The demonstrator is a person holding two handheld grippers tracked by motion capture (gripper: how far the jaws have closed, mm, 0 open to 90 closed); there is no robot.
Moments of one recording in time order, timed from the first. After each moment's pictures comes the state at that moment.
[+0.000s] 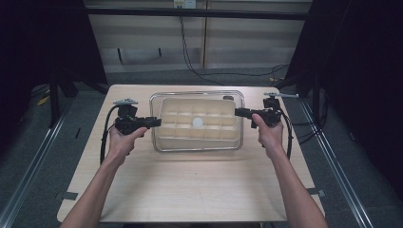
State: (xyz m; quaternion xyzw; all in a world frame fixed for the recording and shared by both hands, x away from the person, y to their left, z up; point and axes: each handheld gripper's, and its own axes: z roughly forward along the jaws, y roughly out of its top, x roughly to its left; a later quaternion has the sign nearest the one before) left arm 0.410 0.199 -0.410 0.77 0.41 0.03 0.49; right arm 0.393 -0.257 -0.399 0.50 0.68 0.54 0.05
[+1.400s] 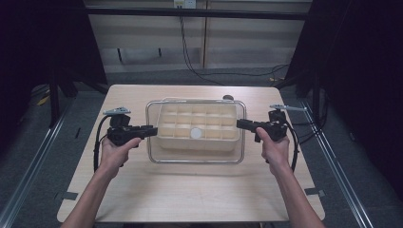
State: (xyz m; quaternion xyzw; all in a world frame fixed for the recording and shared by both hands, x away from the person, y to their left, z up) left arm 0.369 0.211 -0.403 0.77 0.40 0.02 0.50; right arm 0.337 -0.253 -0.391 0.49 0.67 0.55 0.03
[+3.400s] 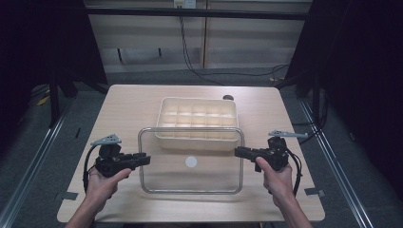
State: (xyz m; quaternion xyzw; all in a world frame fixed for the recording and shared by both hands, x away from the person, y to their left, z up) left arm 0.293 0.231 -0.422 0.78 0.41 -0.01 0.47; right arm 0.264 -0.237 -0.409 0.49 0.69 0.53 -0.01
